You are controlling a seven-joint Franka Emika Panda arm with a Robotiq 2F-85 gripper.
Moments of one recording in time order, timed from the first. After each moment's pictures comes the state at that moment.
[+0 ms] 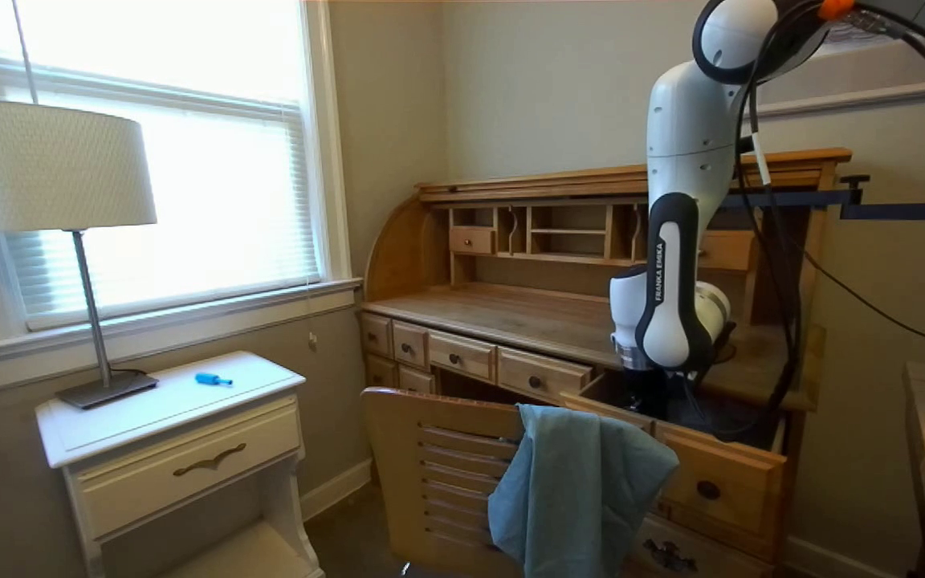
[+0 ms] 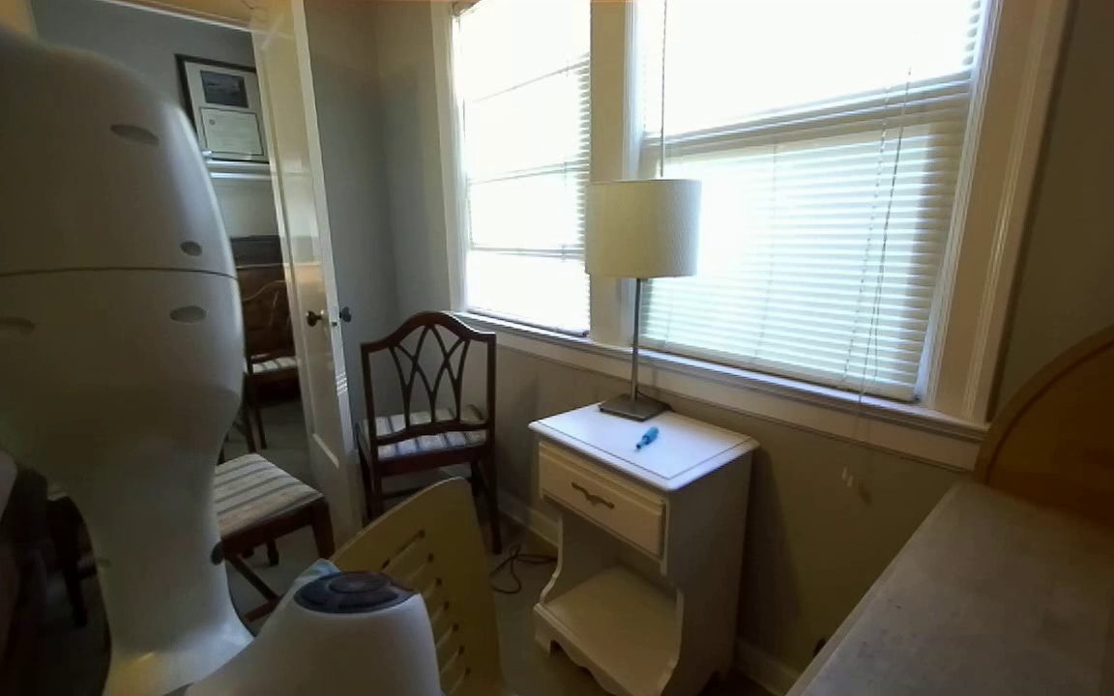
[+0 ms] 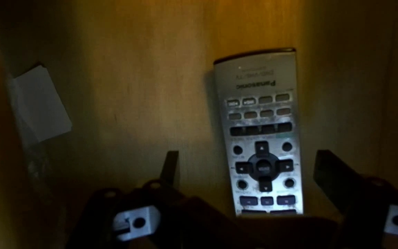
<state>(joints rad) 0.06 1.06 -0.27 -2.09 -0.07 3.09 0.03</state>
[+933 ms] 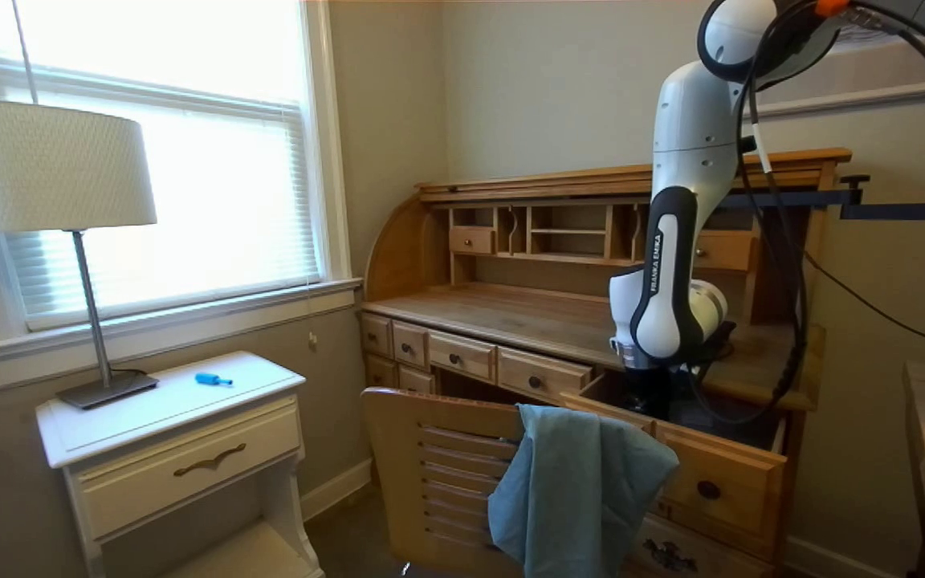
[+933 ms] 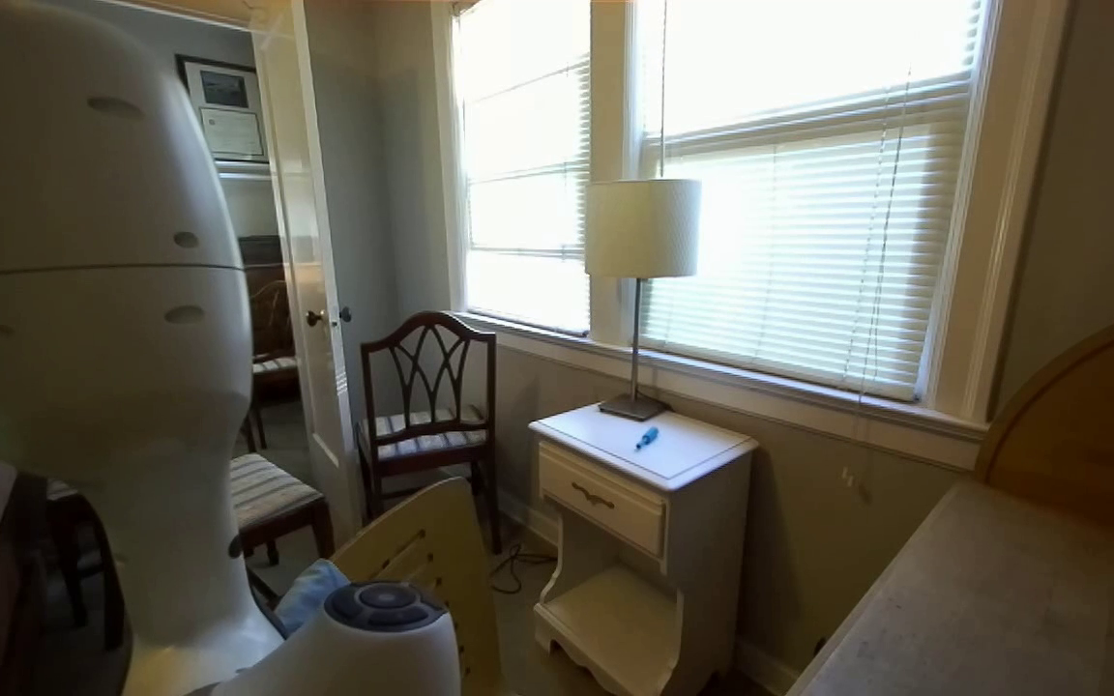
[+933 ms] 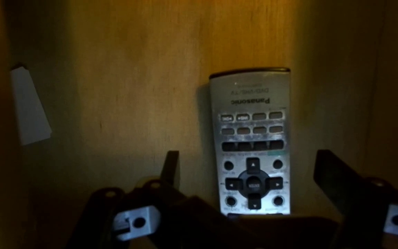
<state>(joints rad) -0.04 1.04 -0.20 -2.06 -0.08 3.00 -0.10</state>
